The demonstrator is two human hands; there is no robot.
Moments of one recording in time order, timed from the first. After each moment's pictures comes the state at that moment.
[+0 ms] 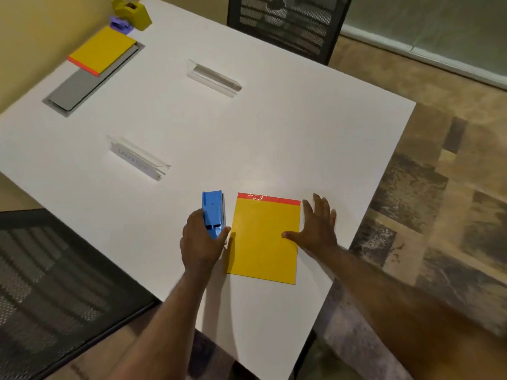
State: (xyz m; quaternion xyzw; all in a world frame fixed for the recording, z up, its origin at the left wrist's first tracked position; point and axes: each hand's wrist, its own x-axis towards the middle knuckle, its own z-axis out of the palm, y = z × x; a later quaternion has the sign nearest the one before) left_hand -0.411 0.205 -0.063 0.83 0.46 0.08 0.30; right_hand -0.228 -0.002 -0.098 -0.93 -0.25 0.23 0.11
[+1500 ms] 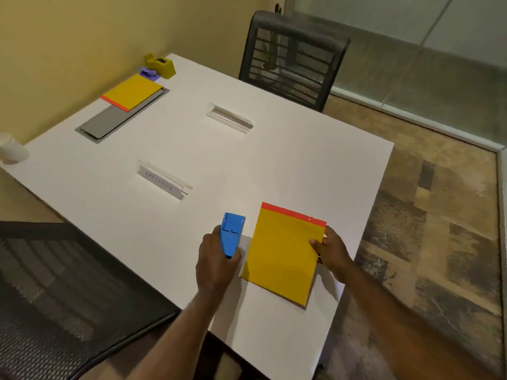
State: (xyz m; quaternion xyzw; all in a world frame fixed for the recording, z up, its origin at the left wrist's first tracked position) left_hand -0.459 0.209 -0.023 0.85 0.38 0.13 0.35; right_hand -0.281 -0.010 -0.034 -0.77 -0.03 0.33 0.55
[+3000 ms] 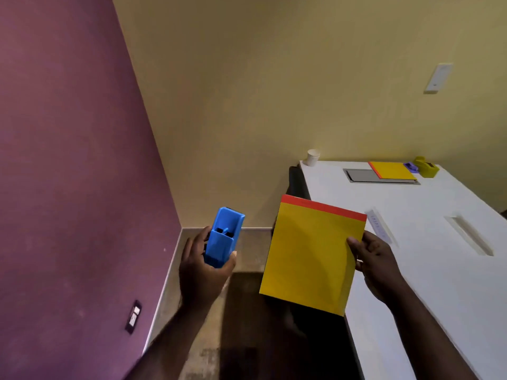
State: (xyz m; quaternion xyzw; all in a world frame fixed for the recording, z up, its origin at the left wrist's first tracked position) left_hand -0.925 0.135 0.135 0.57 0.62 0.53 0.05; right_hand -0.580 0.158 0.153 -0.51 -0.47 0.49 0.52
